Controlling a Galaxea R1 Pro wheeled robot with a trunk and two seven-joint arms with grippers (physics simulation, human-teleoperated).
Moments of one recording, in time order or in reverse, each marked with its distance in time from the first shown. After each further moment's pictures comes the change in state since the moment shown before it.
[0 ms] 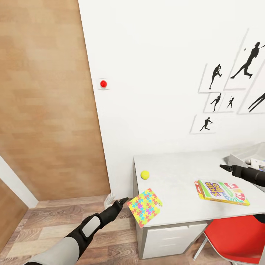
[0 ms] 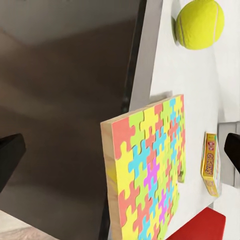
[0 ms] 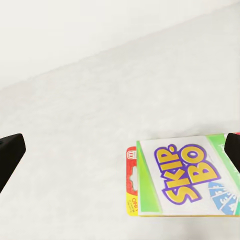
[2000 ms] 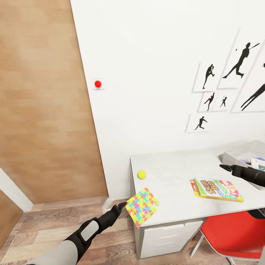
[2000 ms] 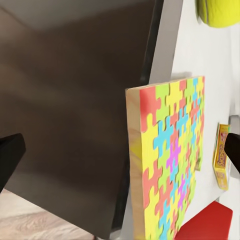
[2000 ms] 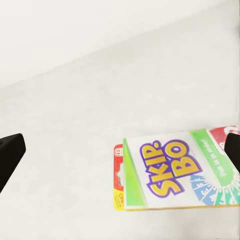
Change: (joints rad) left arm 0.013 0.006 0.004 0.037 0.005 -0.001 0.002; right arm 0.000 0.003 0.001 -0.007 0.001 0.000 0.000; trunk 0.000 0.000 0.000
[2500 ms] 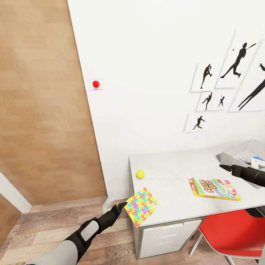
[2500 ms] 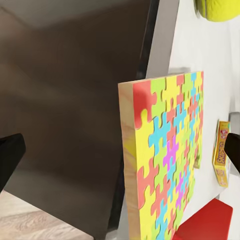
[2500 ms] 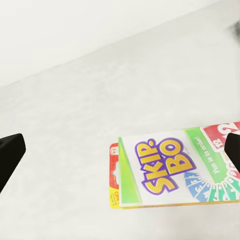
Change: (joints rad) left arm 0.000 0.000 -0.001 0.000 0.000 0.000 -0.001; right arm 0.000 0.001 0.000 0.000 0.000 0.000 0.000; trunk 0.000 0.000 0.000
